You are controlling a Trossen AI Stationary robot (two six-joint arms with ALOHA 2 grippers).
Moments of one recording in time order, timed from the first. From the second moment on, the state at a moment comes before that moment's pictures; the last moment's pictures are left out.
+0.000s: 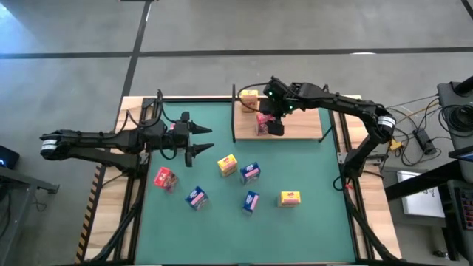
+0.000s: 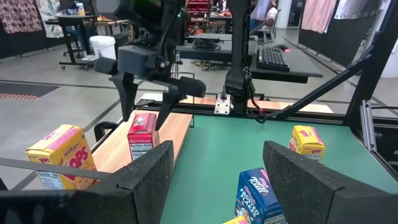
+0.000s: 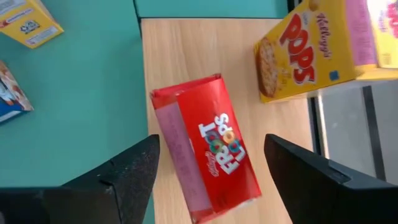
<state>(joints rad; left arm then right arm) 0.08 0.89 0.64 0.15 -0.07 -0.02 -0.48 1.64 1.45 -0.86 -0.07 -0.44</state>
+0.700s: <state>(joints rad) 0.08 0.89 0.63 0.15 -0.07 -0.02 -0.48 1.66 1.45 -0.88 -0.07 -0.46</state>
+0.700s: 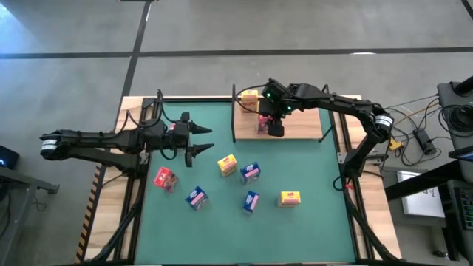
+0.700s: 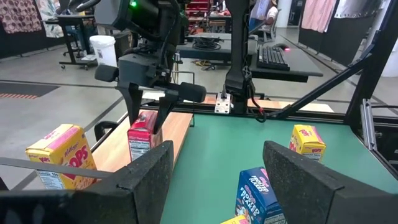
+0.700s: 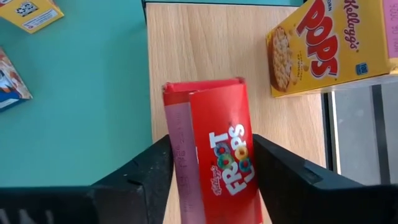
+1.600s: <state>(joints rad) 0.08 0.89 0.63 0.15 -0.07 -0.02 -0.82 1.66 1.48 -0.87 -0.25 -0.57</state>
